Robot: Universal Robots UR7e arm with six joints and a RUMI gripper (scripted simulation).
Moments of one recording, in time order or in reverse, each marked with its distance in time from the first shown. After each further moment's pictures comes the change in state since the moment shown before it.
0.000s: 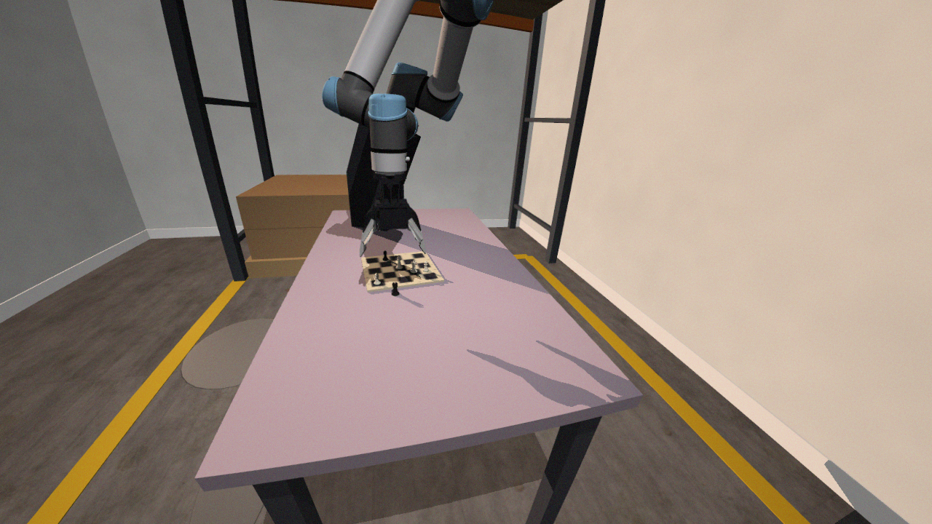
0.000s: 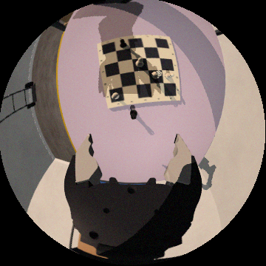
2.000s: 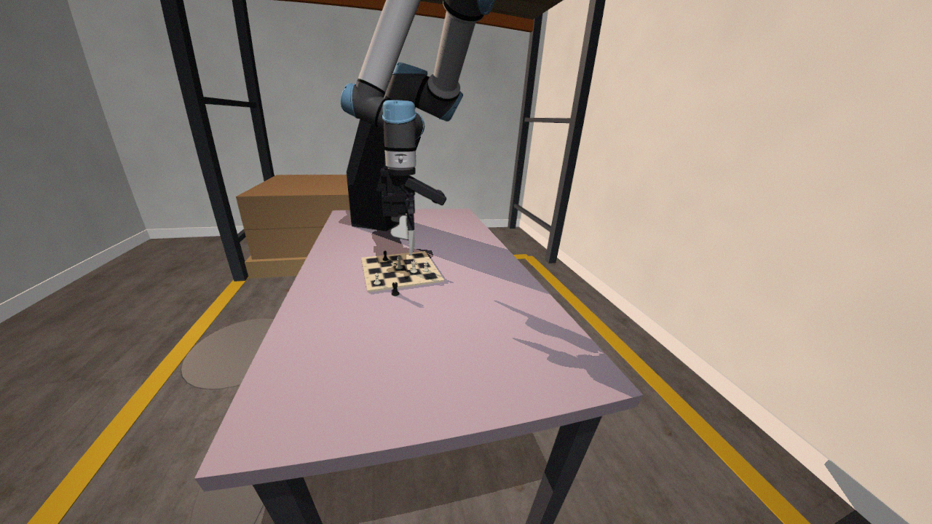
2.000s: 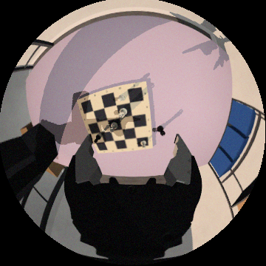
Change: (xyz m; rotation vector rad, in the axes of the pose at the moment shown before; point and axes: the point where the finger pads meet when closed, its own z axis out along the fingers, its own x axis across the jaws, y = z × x) arm 0.048 -0.083 0.004 0.020 0.004 1.594
